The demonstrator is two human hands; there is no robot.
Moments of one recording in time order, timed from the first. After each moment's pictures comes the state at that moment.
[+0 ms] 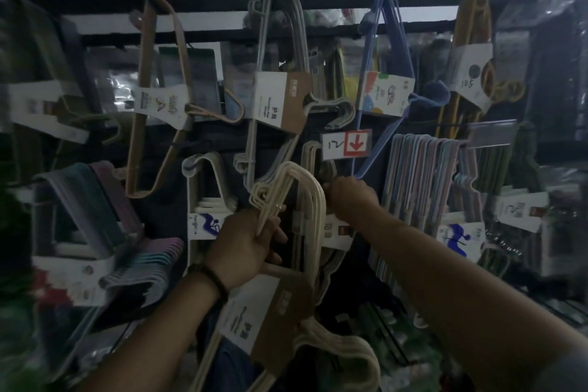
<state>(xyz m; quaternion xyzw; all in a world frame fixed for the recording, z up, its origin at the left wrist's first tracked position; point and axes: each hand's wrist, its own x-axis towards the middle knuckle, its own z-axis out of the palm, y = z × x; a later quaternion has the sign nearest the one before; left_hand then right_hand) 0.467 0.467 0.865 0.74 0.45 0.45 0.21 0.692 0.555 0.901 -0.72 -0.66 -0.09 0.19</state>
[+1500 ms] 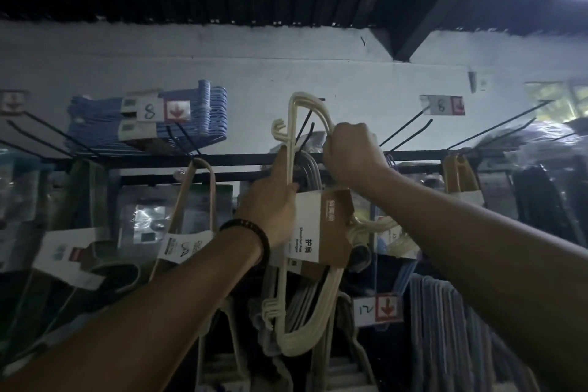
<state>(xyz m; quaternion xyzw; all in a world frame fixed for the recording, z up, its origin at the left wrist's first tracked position) 0.486 0.478 1.136 0.75 0.39 0.52 -0.09 0.650 0.469 1.205 -0.55 -0.58 -0.34 0.49</state>
